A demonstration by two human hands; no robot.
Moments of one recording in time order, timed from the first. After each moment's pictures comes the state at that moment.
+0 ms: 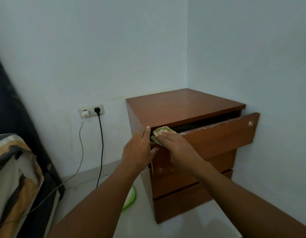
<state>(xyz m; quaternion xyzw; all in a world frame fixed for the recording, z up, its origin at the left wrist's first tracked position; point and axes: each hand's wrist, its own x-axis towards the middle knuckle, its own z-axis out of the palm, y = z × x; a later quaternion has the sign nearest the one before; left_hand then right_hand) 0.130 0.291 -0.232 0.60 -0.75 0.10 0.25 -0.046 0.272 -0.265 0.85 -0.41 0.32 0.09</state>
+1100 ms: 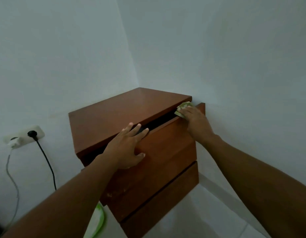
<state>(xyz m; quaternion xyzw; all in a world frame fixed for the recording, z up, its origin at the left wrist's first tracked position) -0.003 0.201 -0.215 0.44 -0.89 0.12 0.00 -0.292 0.176 -0.269 0.65 -0.65 0.38 0.09</state>
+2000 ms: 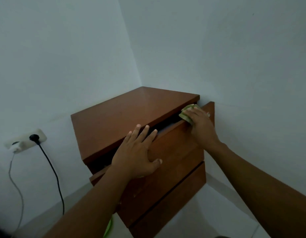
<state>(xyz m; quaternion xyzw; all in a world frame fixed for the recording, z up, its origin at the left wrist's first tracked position) -0.004 0.198 -0.229 0.44 -0.89 0.14 0.03 -0.270 0.167 -0.282 0.62 -0.64 0.45 0.09</state>
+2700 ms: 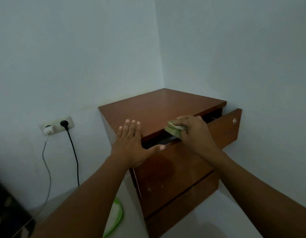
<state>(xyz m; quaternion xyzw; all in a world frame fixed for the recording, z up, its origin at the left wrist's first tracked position) 0.102 0.198 -0.214 0.57 -0.81 0.08 0.09 -0.122 0.227 -0.212 0.68 -0.57 0.46 0.06</state>
